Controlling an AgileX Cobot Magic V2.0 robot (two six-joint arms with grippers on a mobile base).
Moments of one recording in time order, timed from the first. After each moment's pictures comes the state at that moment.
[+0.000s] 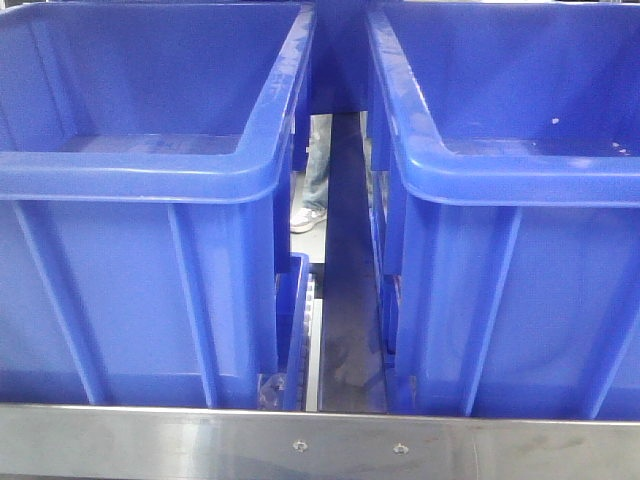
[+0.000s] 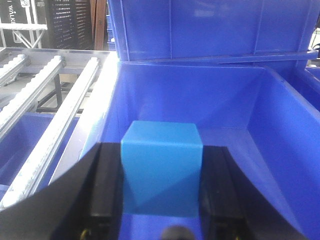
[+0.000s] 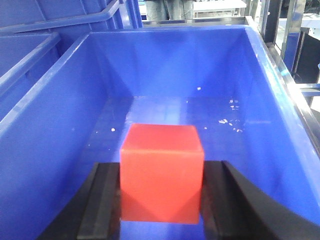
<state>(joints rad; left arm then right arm) -0.08 0.36 -0.44 -0.20 0.19 0.11 0.08 0.25 -0.39 0.05 0.32 0.08</state>
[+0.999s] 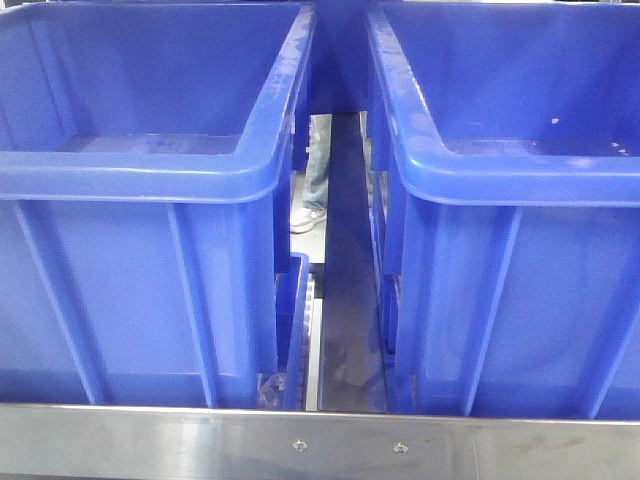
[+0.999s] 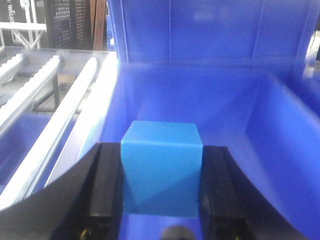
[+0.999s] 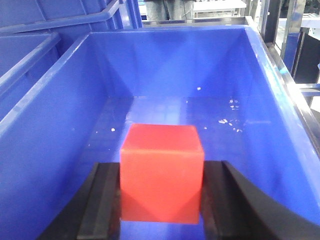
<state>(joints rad) -0.08 0.36 -0.44 -0.23 0.14 0.11 0.08 0.25 -0.39 0.05 0.32 0.08</state>
